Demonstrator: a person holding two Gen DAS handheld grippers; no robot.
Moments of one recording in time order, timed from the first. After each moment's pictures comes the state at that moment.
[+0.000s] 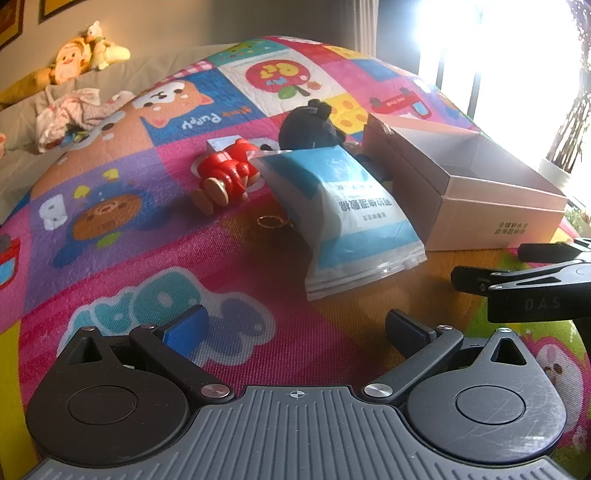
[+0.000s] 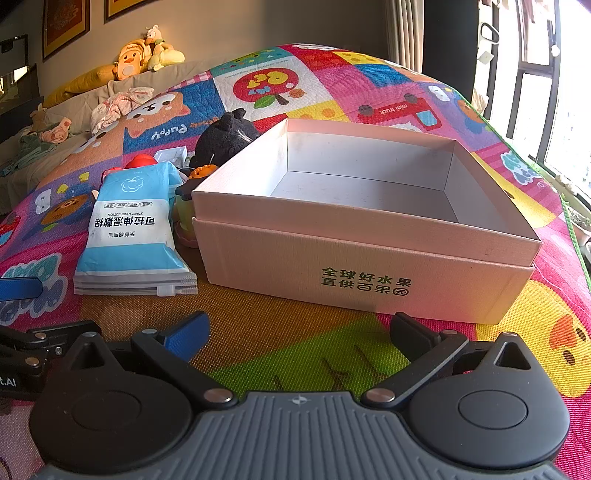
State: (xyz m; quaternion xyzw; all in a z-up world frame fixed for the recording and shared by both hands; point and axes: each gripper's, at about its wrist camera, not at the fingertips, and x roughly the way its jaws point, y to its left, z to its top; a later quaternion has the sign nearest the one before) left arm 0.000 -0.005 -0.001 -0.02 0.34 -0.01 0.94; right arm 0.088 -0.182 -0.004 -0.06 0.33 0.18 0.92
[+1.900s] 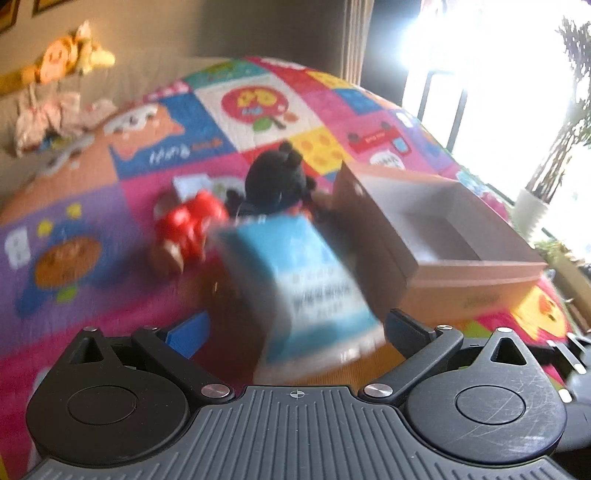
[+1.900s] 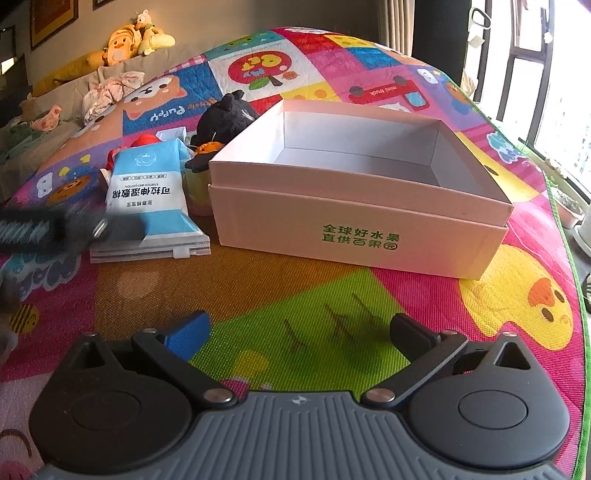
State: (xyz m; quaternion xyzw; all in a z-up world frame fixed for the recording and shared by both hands) left arm 0.040 -0.020 0.031 -0.05 0.31 -0.04 0.95; right arm 0.060 -0.185 0.001 -0.06 0.36 0.16 0.92
